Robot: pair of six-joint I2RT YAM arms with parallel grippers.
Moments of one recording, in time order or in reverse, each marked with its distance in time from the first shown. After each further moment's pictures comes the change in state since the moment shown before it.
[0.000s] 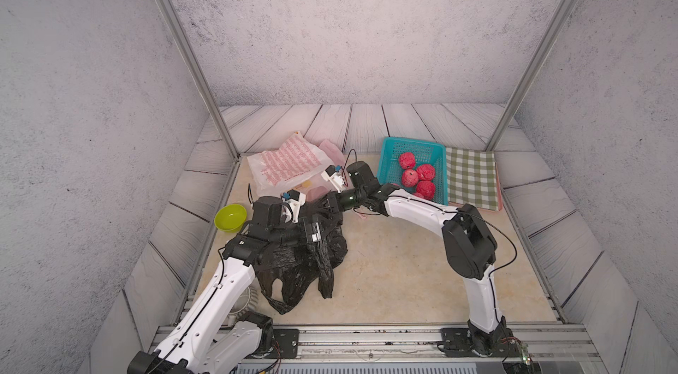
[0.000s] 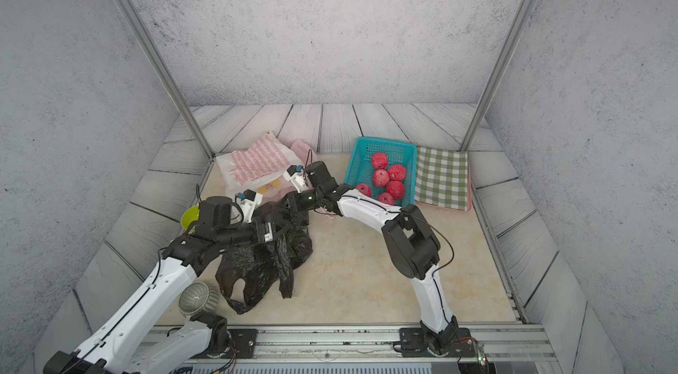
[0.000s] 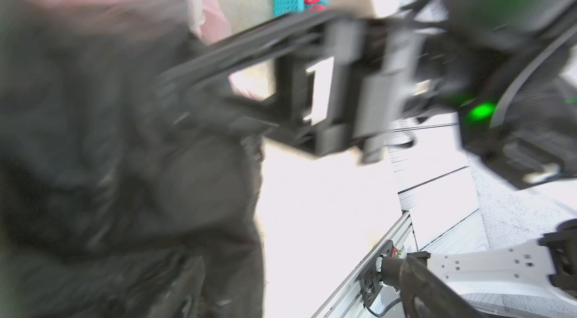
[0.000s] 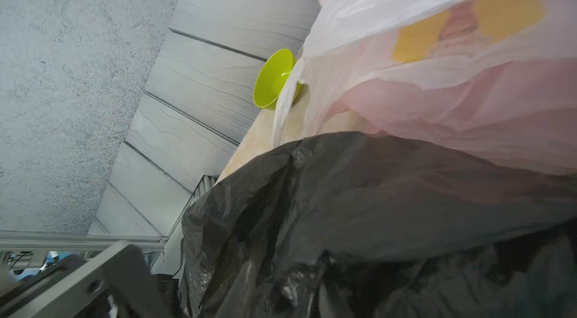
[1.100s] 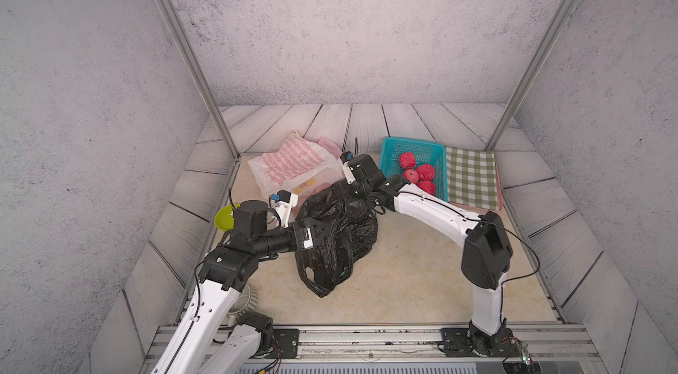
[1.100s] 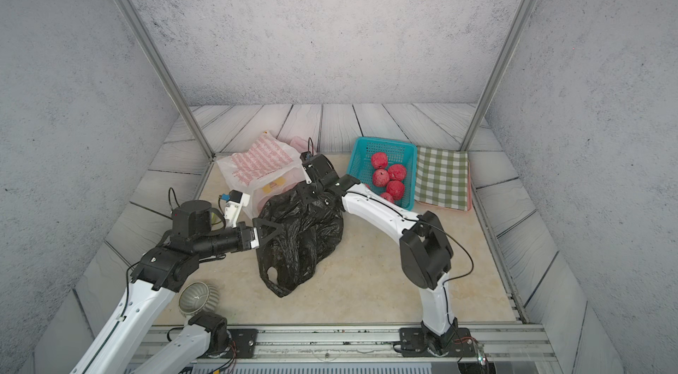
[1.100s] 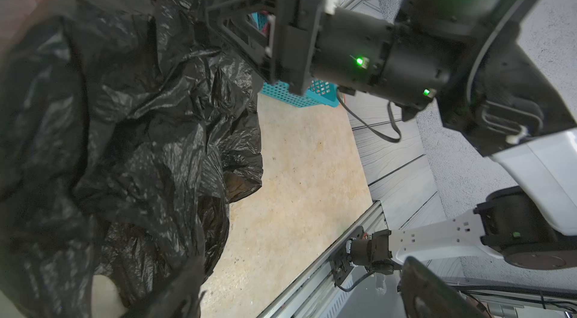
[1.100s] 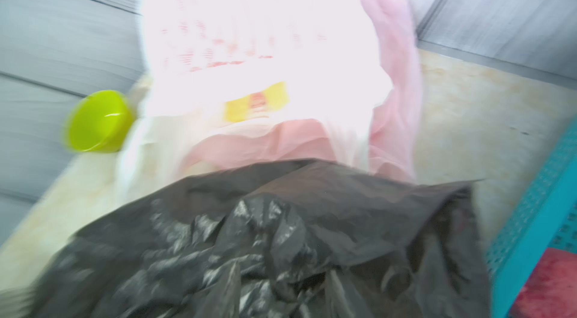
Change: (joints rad) left arm 0.001 -0.170 0.083 -0.169 0.045 -0.026; right arm 0.008 -0.239 -0.016 -0.312 0.648 -0.235
